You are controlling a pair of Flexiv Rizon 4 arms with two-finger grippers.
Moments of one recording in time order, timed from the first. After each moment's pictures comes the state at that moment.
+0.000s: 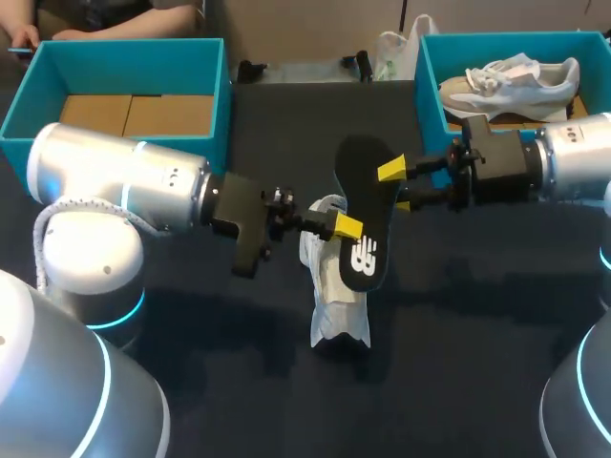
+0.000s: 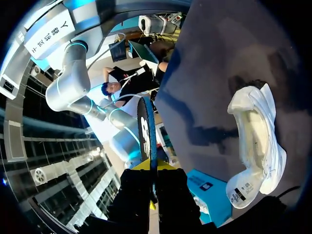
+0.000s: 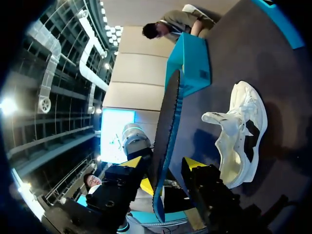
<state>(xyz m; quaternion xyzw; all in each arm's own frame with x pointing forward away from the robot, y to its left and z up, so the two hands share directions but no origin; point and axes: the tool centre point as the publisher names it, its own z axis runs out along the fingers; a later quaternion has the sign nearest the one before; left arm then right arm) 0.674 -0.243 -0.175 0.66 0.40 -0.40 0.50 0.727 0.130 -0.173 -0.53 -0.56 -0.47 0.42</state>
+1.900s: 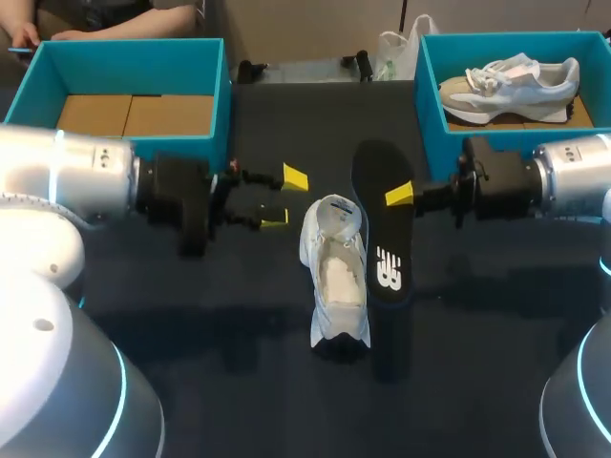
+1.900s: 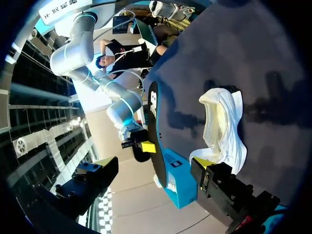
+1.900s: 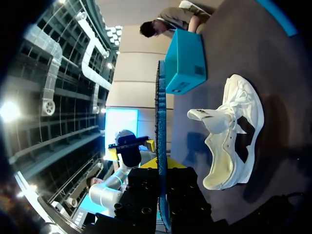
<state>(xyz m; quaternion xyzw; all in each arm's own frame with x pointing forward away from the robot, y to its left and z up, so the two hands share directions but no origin) 0.718 -0.159 -0.161 0.60 0.54 -0.35 0.48 0.728 0.118 -0.206 -0.52 -0.55 -0.47 0.45</state>
